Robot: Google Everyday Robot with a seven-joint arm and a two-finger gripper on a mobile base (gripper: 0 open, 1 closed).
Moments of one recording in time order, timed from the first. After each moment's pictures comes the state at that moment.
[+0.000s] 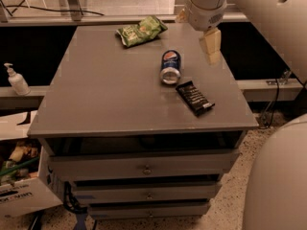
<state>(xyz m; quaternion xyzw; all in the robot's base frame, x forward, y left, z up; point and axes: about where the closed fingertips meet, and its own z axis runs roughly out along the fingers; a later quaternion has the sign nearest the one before) 0.686 -0.140 0.923 -0.83 0.52 -0.16 0.09</state>
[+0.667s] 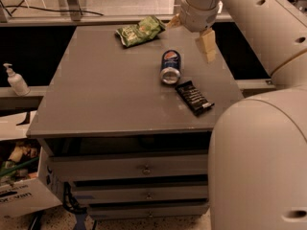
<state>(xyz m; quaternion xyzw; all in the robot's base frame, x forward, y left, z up) 0.707 -0.124 0.899 -0.89 0.44 -0.09 0.09</state>
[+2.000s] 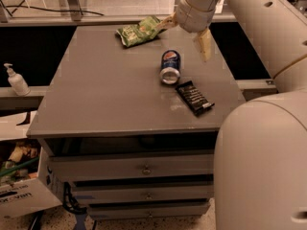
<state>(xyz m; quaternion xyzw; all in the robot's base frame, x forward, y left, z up) 0.710 -0.101 0.901 -0.93 0.31 -0.09 0.14</state>
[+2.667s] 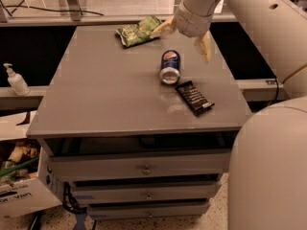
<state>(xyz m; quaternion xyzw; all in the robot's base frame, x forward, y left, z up) 0.697 -0.096 0.895 -0.96 0.21 -0.11 0.13</state>
